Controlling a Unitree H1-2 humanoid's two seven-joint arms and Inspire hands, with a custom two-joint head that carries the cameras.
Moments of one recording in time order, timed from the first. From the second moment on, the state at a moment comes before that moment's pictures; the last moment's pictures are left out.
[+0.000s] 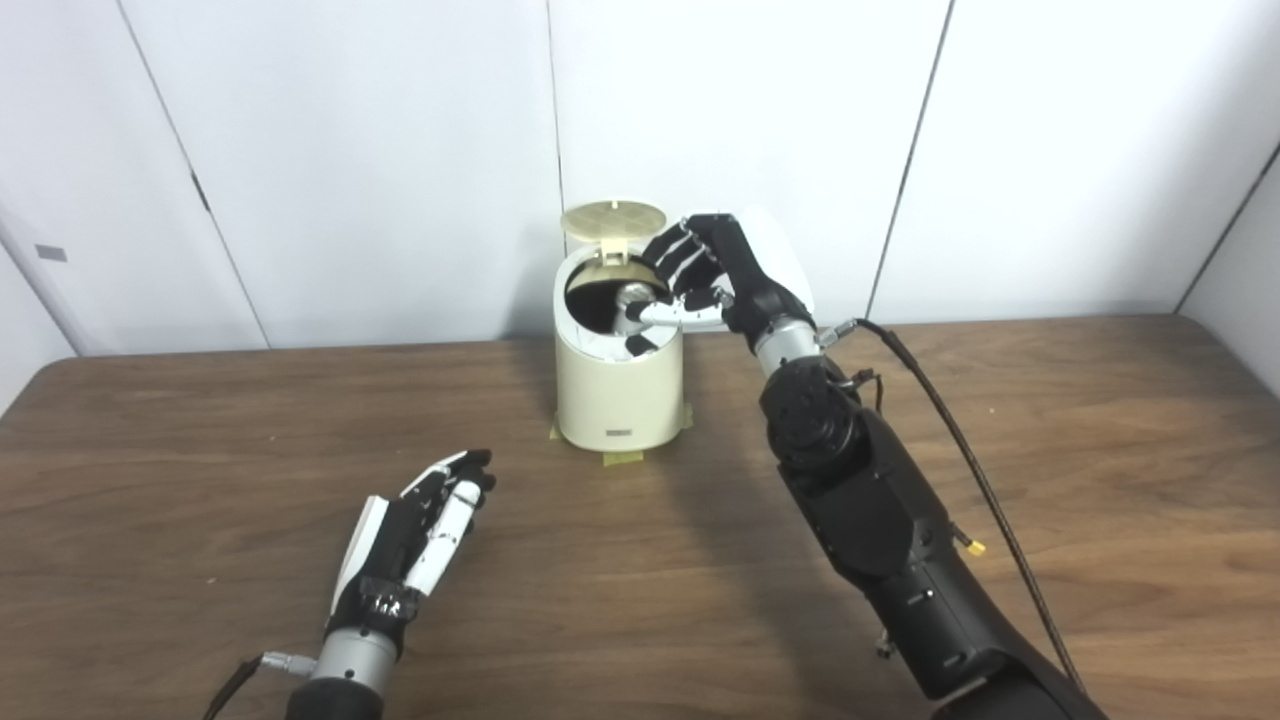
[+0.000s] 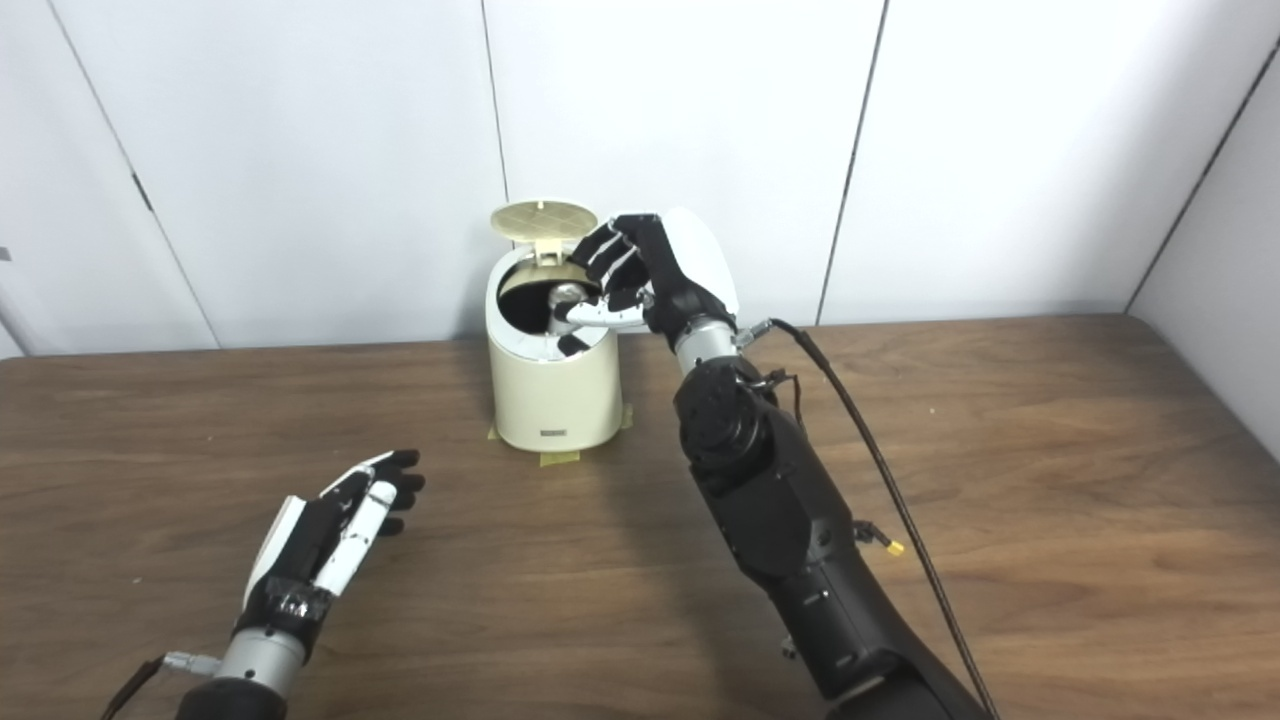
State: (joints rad) left arm -0.05 0.12 -0.08 -0.32 0.27 0.42 -0.09; right arm -0.72 -0.07 0.20 0.33 -0.51 0.21 -0.15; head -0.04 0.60
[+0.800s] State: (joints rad) left arm -0.06 0.13 -0.08 -0.32 0.26 0.42 -0.10; right arm -0.70 -0.07 0.17 0.33 -0.48 0.15 -0.20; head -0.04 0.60
